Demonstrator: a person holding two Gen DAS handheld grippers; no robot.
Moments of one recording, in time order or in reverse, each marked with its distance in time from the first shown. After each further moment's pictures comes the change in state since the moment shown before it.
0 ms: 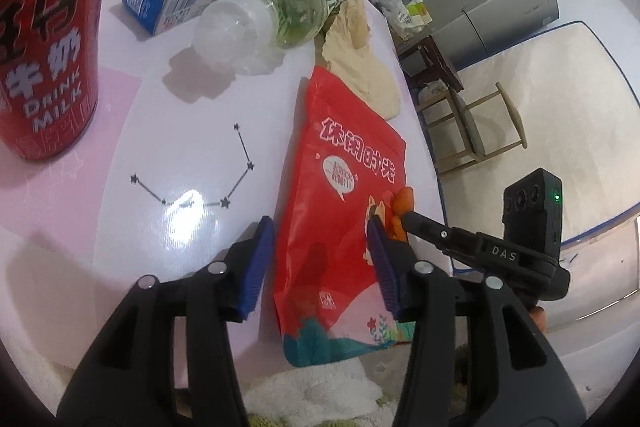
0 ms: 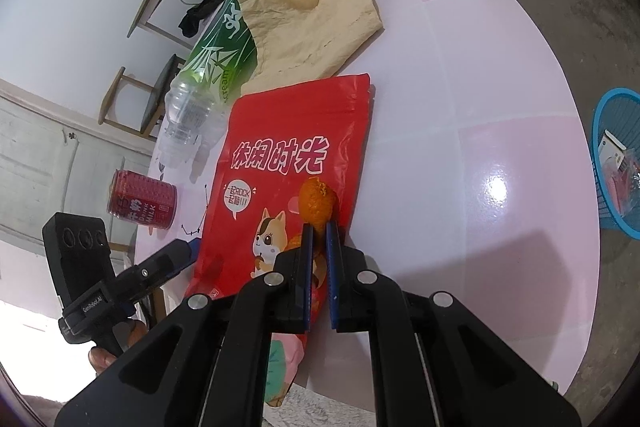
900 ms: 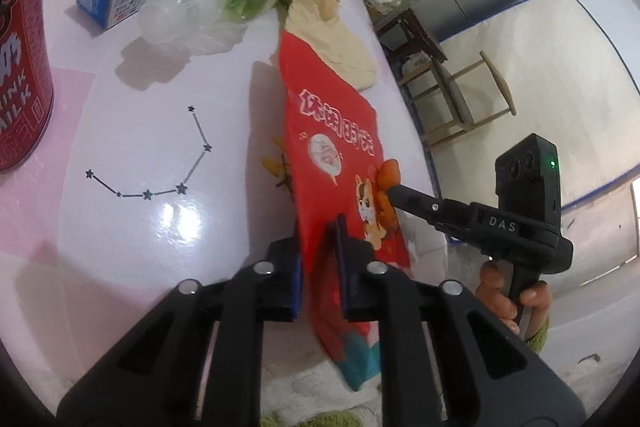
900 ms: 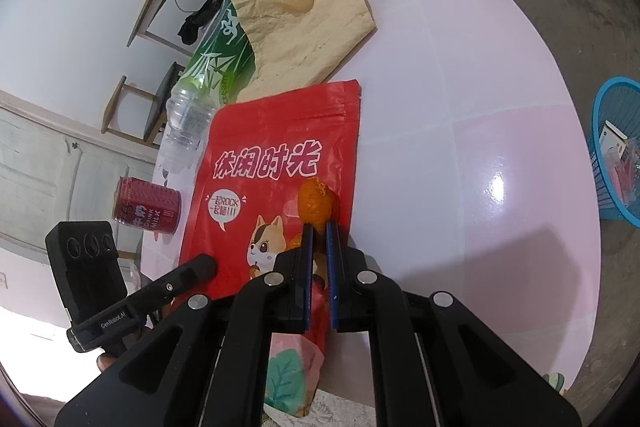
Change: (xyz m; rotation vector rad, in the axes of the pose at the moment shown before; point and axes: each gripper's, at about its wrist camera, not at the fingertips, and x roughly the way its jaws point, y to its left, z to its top) left arm 0.009 -0.019 -0.005 0.082 0.079 -0.056; right arm -0.007 -0.003 -0.004 0.028 -0.019 0.022
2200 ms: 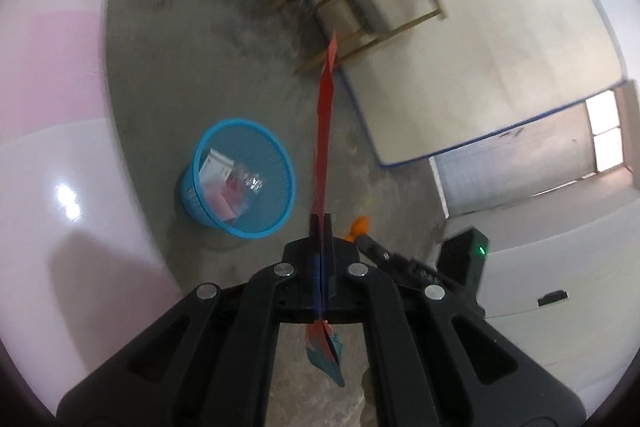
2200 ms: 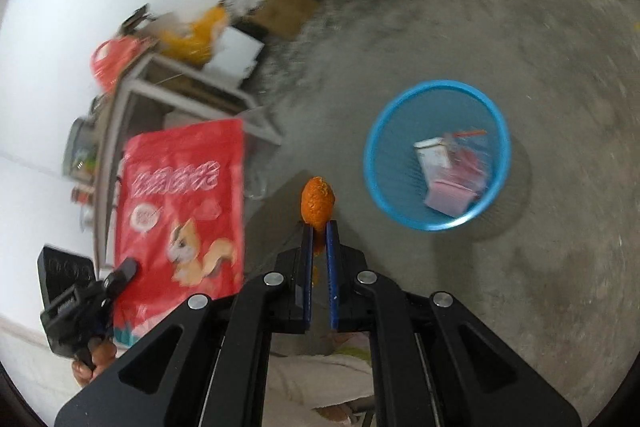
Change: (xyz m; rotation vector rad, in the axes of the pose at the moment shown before) left arm 0.260 -0.224 0.107 0.186 0.394 -0.231; right arm -0.192 -0.273 -0.051 0.633 -0.520 -0.124
